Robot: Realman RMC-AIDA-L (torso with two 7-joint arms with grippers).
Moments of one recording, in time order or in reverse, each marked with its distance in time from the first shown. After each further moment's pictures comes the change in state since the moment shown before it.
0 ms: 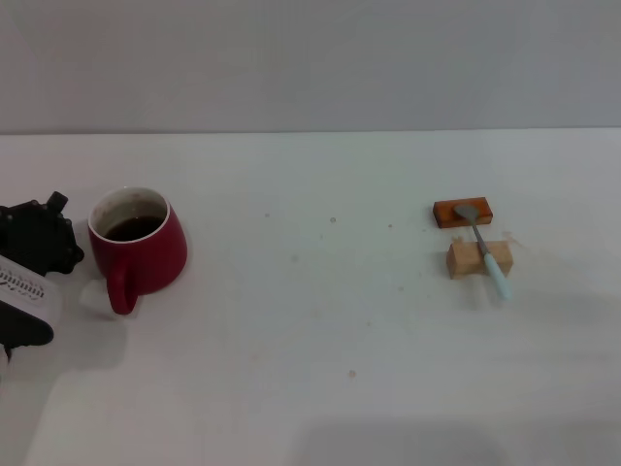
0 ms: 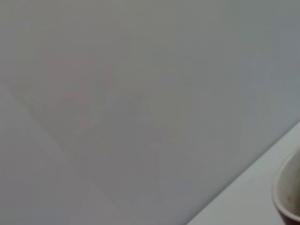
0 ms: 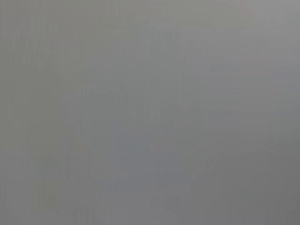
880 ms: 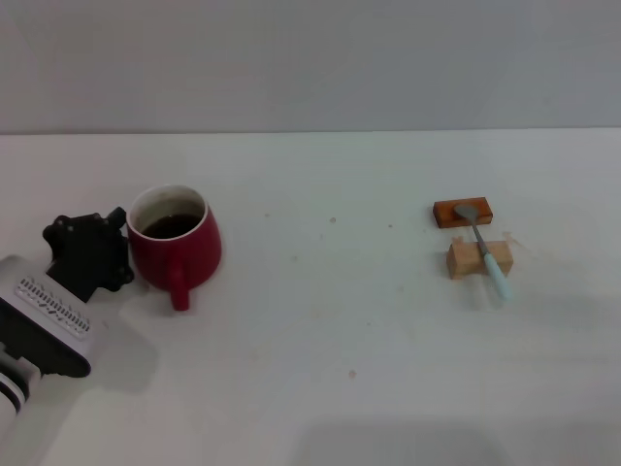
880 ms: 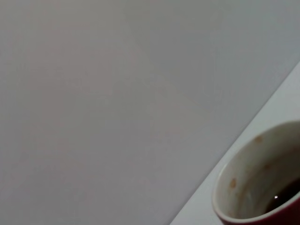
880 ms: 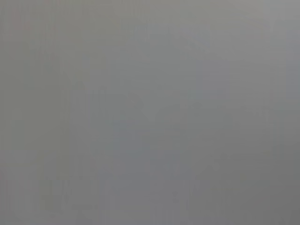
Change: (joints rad) left arm -0.011 0.000 0.207 0.004 0.000 0.027 0.000; right arm -0.004 0.002 -0.010 0.000 0.000 0.000 0.000
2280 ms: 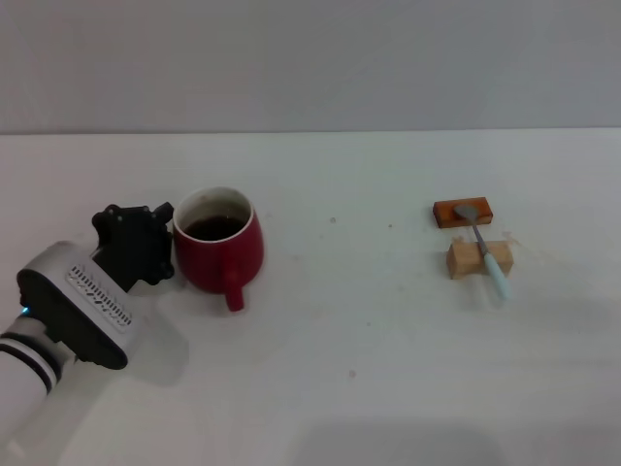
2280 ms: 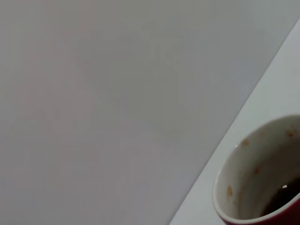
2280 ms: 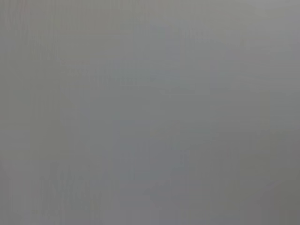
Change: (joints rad) left arm -0.070 -0.005 0.099 0.009 -0.001 -0.036 0.000; right arm -0.009 0.001 -0.002 0.000 0.000 0.000 0.000
